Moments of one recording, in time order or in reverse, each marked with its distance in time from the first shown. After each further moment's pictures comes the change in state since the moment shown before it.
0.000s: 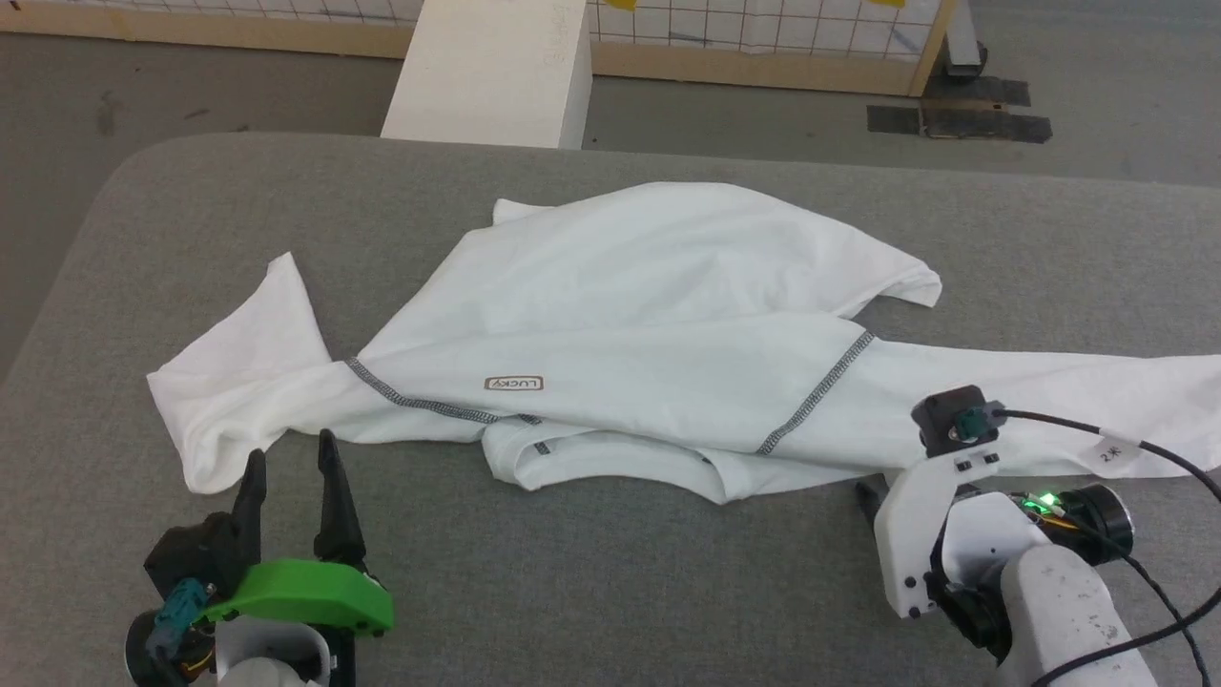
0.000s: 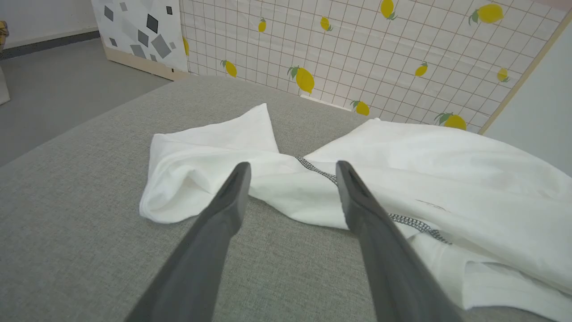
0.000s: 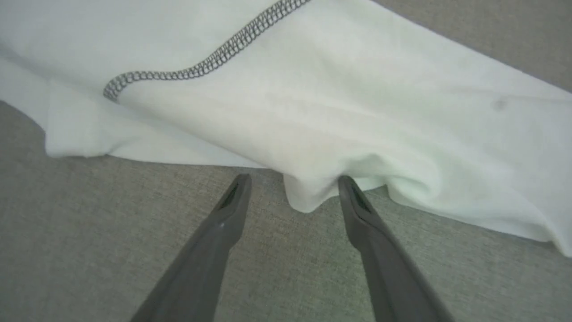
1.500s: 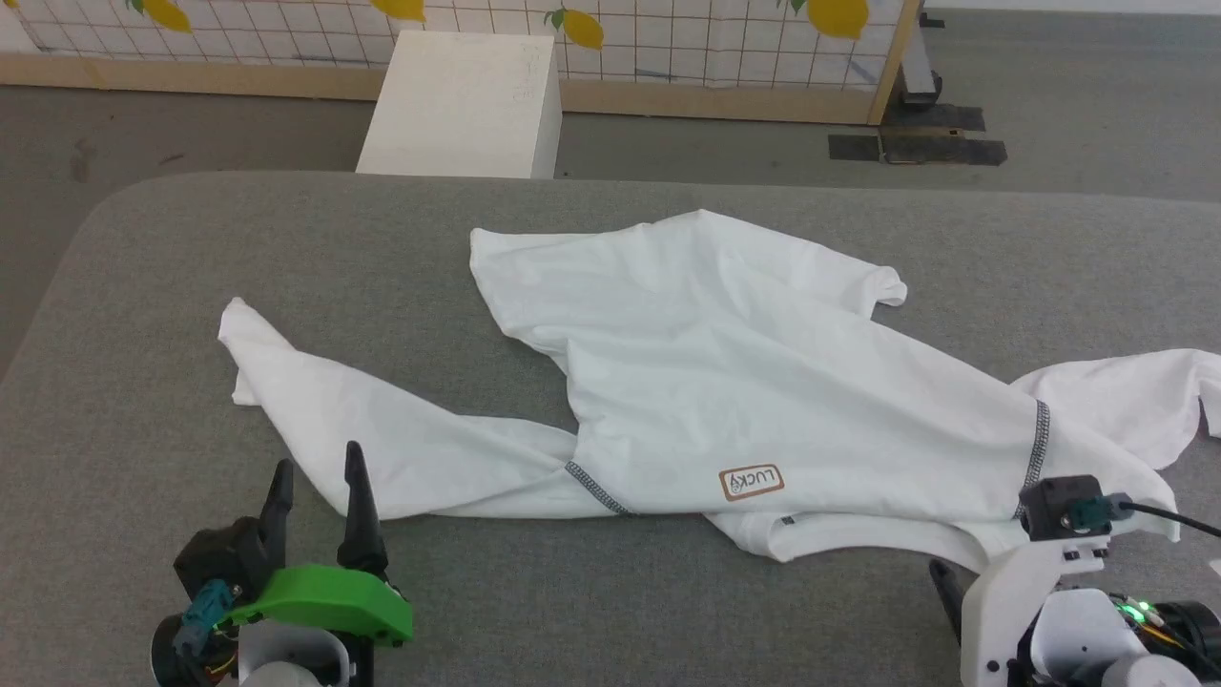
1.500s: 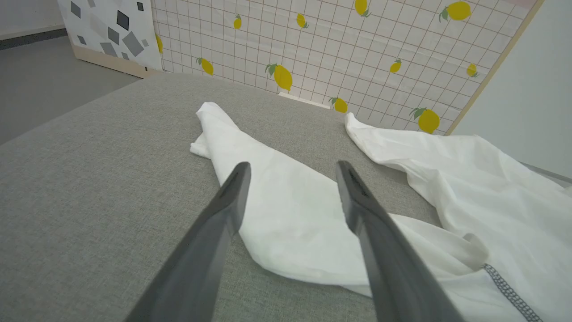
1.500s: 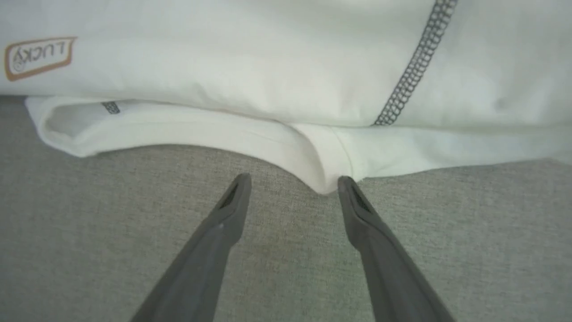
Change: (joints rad) left arm -0.007 -0.007 -0.026 0.049 0.000 -0.013 -0.003; right arm 0.266 -0.002 -0.137 -0.269 0.100 0.000 0.080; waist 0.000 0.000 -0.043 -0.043
